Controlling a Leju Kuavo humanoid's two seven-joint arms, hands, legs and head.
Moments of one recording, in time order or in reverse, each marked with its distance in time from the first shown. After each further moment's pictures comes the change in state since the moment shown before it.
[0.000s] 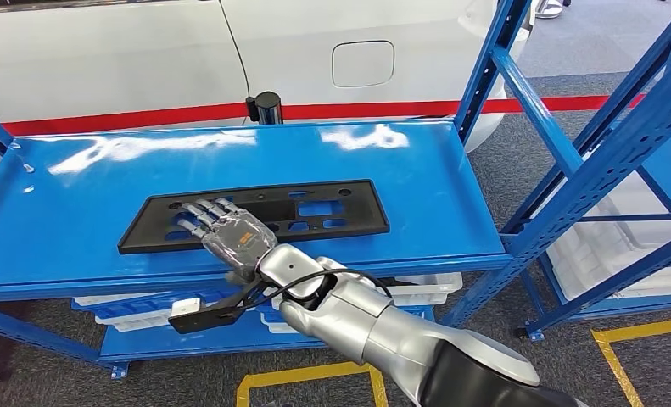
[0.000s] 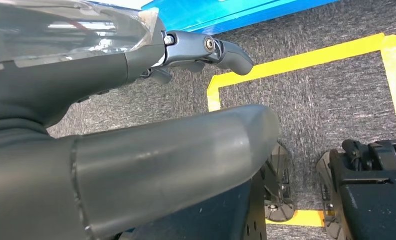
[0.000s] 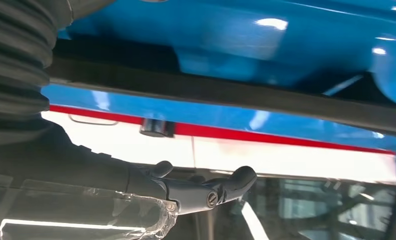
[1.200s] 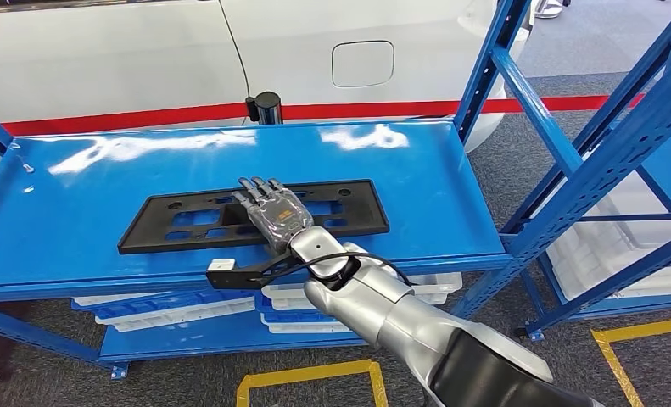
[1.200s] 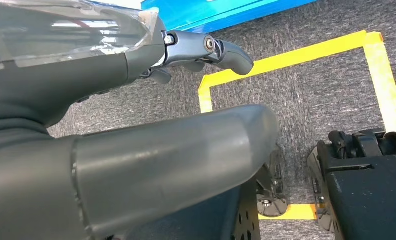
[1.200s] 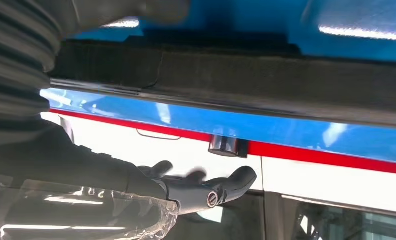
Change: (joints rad) left arm -0.003 0.003 -0.036 0.004 0.021 -0.004 -0.031; right arm -0.010 -0.048 -0.119 0.049 0.069 0.038 0.111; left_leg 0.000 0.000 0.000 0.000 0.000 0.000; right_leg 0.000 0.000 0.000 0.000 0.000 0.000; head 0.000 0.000
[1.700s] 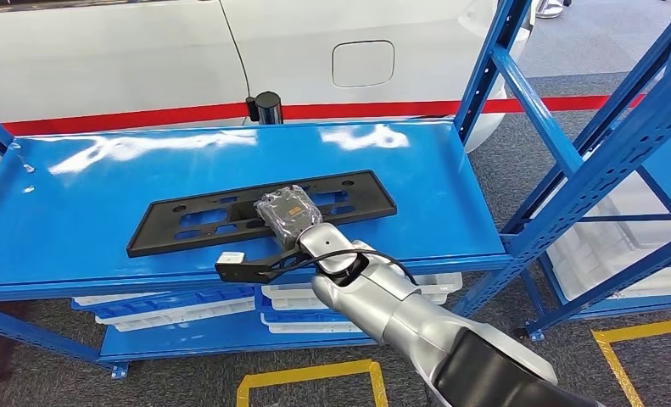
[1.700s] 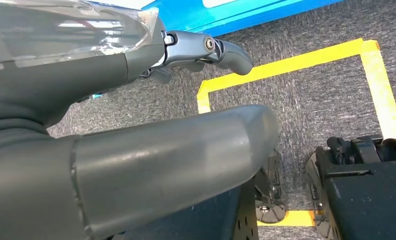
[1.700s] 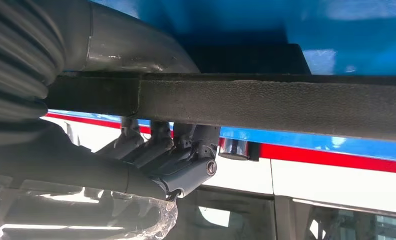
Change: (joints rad) left arm 0.002 0.005 -0.011 0.000 -0.003 0.027 -0.016; right arm 0.011 -0.019 -0.049 0.000 0.013 -0.004 -0.007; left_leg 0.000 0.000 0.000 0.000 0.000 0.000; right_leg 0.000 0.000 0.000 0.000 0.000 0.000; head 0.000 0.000
